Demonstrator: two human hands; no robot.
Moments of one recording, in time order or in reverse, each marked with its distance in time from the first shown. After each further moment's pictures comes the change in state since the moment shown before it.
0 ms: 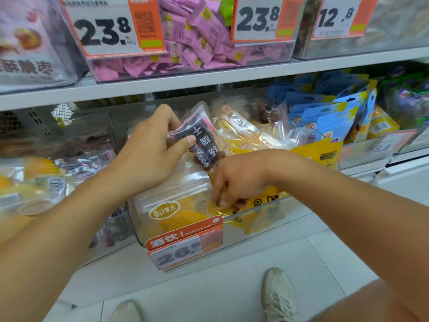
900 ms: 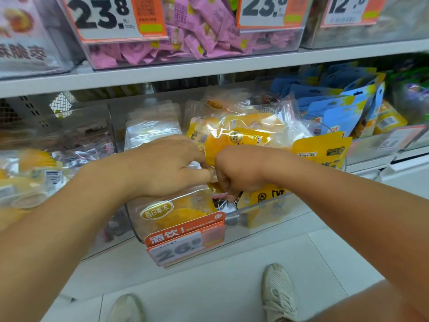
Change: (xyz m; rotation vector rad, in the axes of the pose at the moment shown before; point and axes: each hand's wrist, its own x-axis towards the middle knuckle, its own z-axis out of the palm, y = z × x) left_hand 0.008 -0.012 0.010 0.438 -0.574 0.239; right_hand 0.021 0.007 0.004 -0.353 0.151 -0.081
